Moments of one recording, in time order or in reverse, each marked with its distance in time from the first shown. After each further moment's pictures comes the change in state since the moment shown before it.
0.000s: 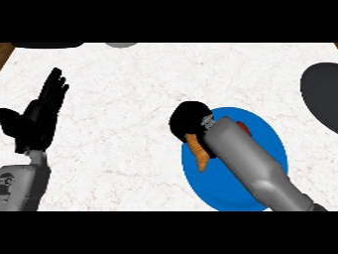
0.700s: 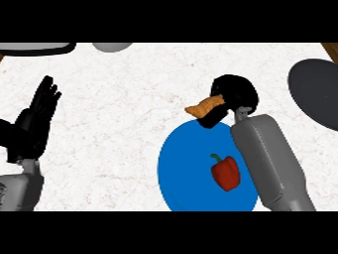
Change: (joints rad) left arm 0.063 0.008 0.020 -0.027 0.007 0.001 -0.007; right arm 0.139 0.065 -0.533 -0.165 -0.132 -0.306 0.768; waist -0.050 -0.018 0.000
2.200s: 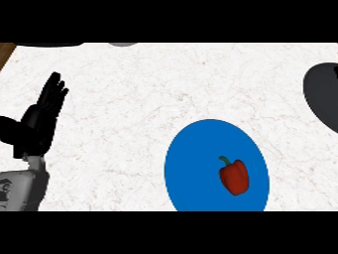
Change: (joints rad) left arm -0.026 -0.020 -0.009 0.001 -0.006 -0.032 -0.010; right arm 0.093 -0.412 -0.523 -0.143 -0.232 -0.396 -0.133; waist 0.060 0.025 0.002
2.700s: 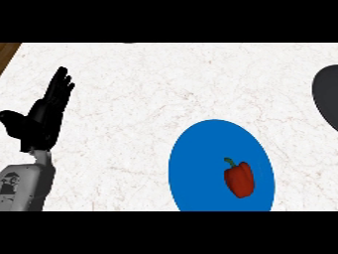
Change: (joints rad) left arm -0.043 -0.016 -0.013 0.019 -0.011 0.002 -0.006; right arm -0.077 -0.210 -0.121 0.548 0.006 -0.254 -0.288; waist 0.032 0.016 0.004
